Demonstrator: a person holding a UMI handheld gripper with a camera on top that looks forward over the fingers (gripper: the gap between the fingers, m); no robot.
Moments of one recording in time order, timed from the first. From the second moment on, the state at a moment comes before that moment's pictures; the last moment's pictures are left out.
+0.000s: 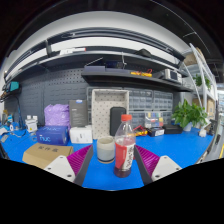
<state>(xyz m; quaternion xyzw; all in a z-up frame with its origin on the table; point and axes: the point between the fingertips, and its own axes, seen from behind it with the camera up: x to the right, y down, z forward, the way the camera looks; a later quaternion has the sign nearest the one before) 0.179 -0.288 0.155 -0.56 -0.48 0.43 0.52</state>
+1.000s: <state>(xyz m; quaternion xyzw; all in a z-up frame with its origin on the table) 0.069 -0.237 0.103 -0.51 -0.52 0.47 0.50</state>
